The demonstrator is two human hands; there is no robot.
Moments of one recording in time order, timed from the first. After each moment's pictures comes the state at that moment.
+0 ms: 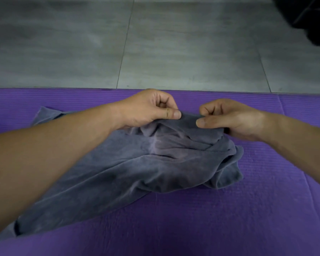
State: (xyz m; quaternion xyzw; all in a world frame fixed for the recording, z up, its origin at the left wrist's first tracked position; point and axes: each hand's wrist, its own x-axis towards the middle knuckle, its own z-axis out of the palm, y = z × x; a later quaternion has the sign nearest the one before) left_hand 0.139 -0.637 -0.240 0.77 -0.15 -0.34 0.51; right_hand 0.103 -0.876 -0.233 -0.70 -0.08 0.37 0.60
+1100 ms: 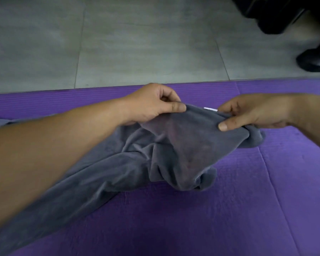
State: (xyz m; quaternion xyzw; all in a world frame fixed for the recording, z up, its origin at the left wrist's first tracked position) left_hand 0.142 -0.739 -0.260 0.76 -0.19 -0.33 0.52; right_hand 0.077 -1.010 -0.219 -0.76 0.02 0.46 0.46
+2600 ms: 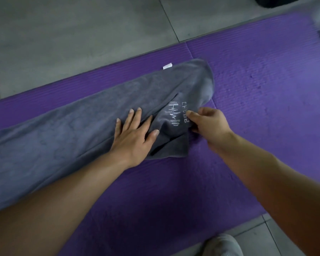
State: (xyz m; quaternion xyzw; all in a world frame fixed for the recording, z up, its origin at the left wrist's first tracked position) left_hand 0.045 -0.820 -0.367 0.91 -0.26 -0.31 0.10; right_hand -0.021 -1.038 -0.358 -0.65 0.43 0.04 0.63
